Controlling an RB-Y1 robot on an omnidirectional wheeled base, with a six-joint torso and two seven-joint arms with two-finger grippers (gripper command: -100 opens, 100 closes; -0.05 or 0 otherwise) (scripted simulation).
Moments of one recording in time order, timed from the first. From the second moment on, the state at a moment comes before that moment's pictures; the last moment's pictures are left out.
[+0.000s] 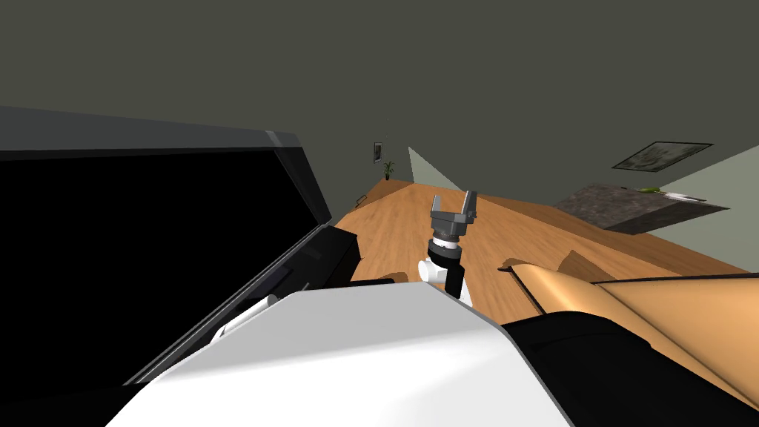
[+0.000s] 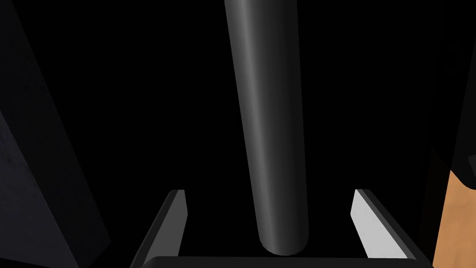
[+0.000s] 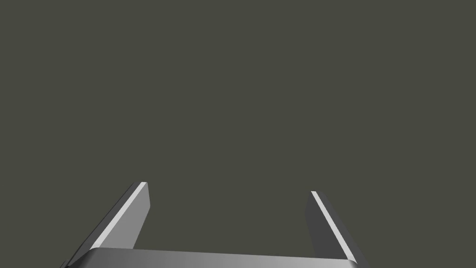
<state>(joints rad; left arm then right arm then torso) 0.28 0.21 0.56 -1.22 0.31 0.91 0.31 0.46 -0.03 0.03 -2.39 -0.04 -0.58 -0.12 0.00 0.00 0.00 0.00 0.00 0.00</state>
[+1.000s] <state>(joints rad) 0.24 0.24 0.56 -1.07 0.34 0.95 0.34 0.46 -0.03 0.03 -2.39 -0.04 -0.58 -0.12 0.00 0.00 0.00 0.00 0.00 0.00</state>
